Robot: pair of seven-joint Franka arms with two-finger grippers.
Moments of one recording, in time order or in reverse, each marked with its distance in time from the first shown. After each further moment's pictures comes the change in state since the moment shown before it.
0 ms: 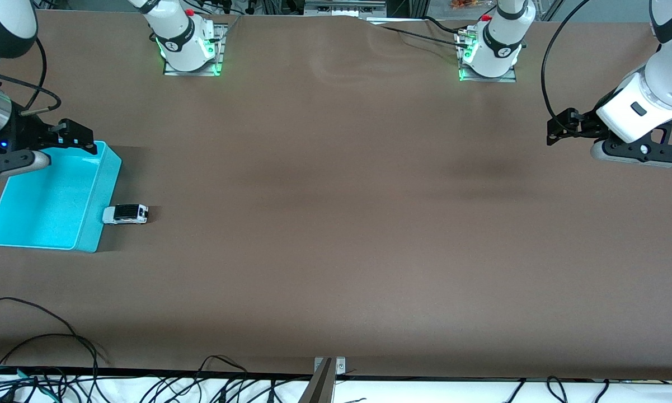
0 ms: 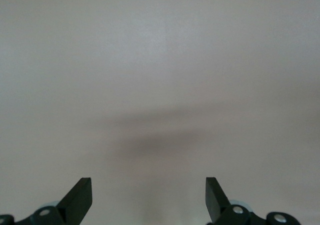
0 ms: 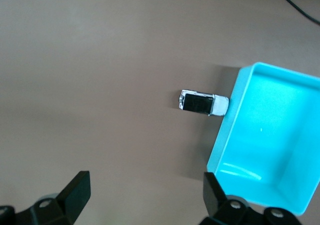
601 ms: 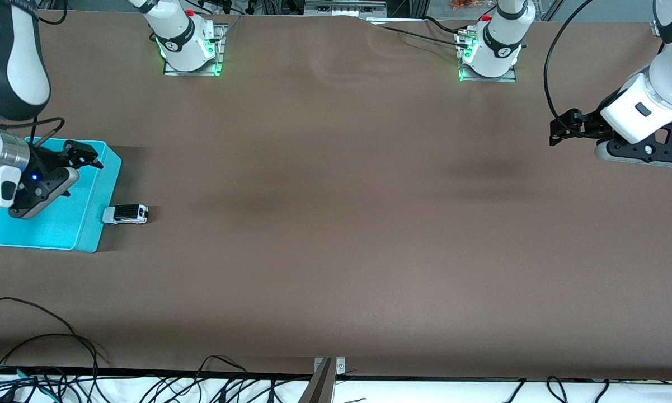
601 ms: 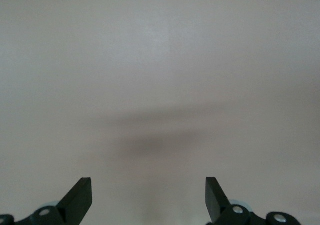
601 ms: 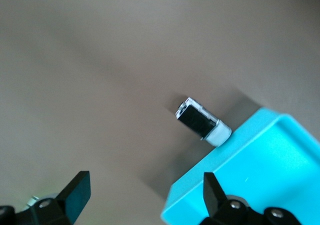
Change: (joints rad) left arm 0.005 0.000 0.012 0.001 0.000 0.000 0.000; right arm -0.051 0.160 -0.011 -0.003 0.000 0.085 -0.564
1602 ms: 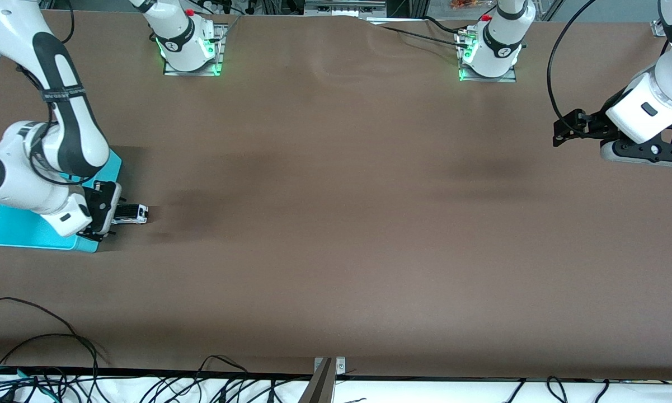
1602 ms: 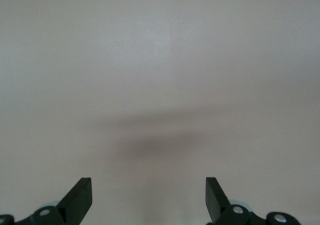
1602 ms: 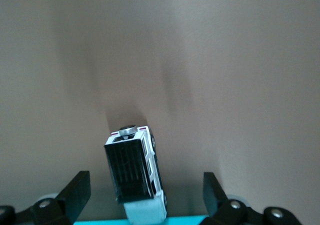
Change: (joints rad) left arm 0.003 0.000 -0.002 0.012 0.000 0.002 0.000; right arm -0.056 0.190 -0.002 -0.280 0.000 0.597 -0.691
